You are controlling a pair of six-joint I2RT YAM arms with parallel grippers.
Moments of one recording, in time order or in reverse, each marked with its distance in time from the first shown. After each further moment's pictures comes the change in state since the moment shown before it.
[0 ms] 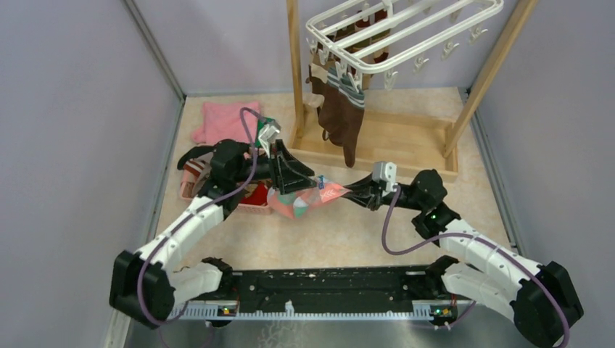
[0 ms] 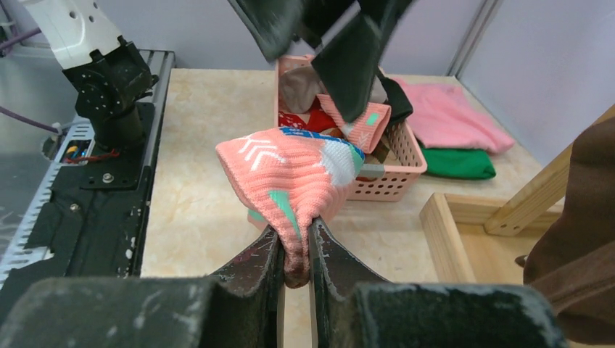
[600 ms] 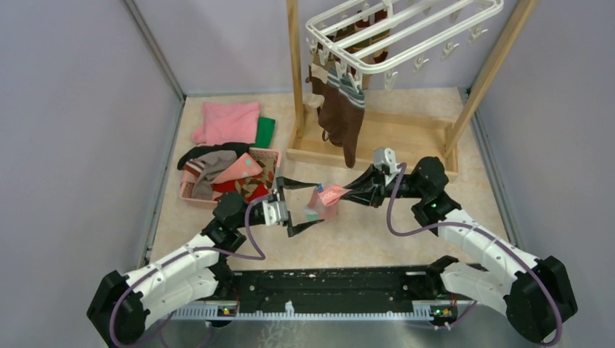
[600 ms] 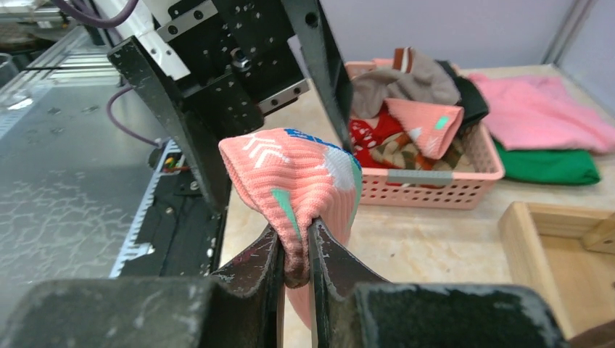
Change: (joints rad) left arm -0.288 -0.366 -0.381 0.176 -0.341 0.954; right arm -0.088 0.051 0.102 -0.039 -0.227 0.213
